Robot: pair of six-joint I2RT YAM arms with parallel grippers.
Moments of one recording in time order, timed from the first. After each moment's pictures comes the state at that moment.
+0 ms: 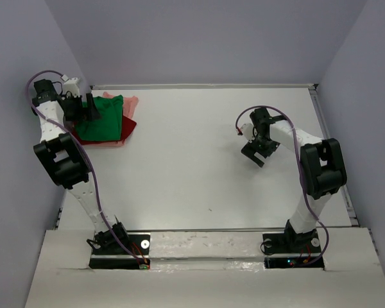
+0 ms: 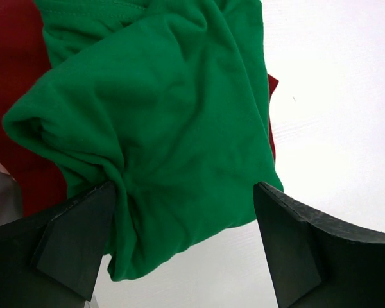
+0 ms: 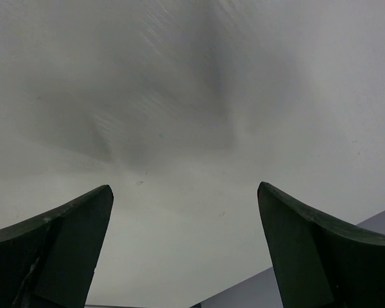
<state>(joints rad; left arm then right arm) 0.48 2.08 1.90 -0.83 0.65 0.40 0.26 1.81 1.27 -0.83 0.16 -0.57</state>
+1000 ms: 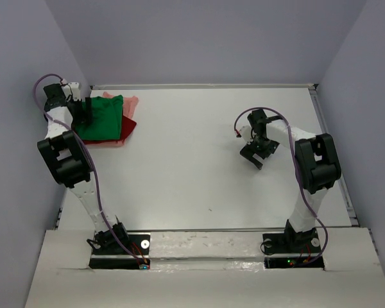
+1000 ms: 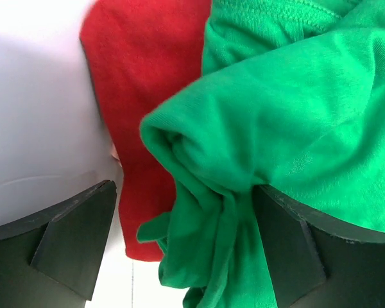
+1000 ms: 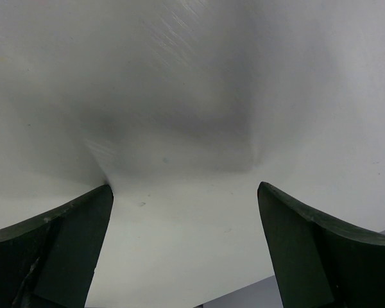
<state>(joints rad) 0.44 2.08 1.74 -0.48 0.24 0.32 0.26 1.89 1.30 -0.83 0.16 -0.57</state>
